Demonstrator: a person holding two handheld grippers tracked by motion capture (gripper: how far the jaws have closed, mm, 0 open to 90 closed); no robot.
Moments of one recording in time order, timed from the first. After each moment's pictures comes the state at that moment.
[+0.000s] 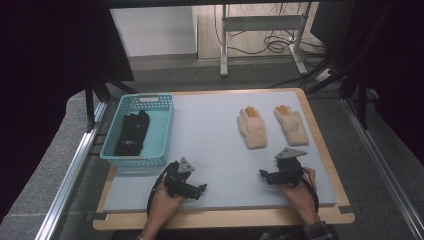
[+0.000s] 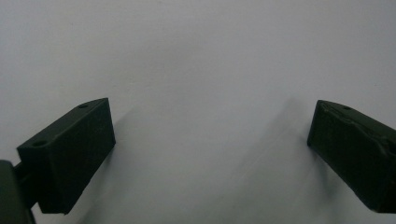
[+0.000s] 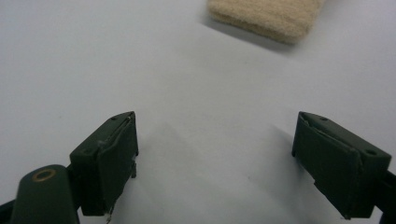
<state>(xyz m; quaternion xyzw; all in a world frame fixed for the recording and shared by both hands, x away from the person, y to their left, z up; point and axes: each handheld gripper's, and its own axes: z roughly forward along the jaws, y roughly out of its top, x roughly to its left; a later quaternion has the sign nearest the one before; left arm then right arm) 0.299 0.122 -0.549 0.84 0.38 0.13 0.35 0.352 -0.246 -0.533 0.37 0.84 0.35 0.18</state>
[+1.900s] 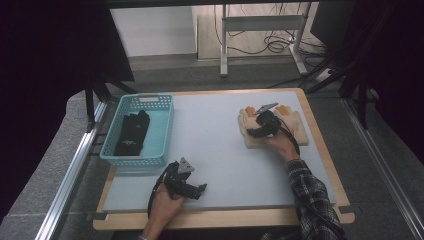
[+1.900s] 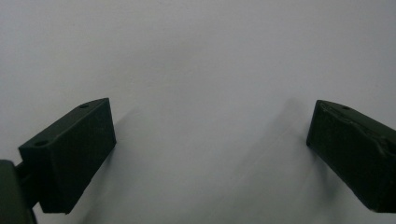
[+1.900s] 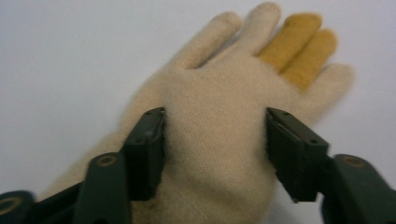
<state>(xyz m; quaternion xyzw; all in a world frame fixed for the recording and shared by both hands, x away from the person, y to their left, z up) 0.299 0.122 -0.549 0.85 0.38 0.14 0.35 0.517 -0.196 -0.516 0.32 0.88 0.30 0.17</state>
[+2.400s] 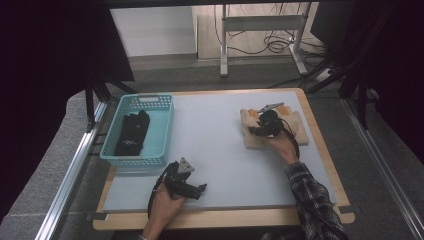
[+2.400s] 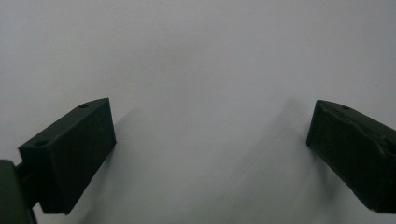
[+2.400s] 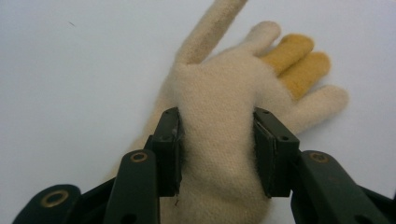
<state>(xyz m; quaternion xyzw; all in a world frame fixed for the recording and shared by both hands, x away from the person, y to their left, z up) 0.299 0.122 -0.549 0.85 0.38 0.14 0.35 0.500 -0.198 -0.500 0.37 0.85 0.34 0.16</state>
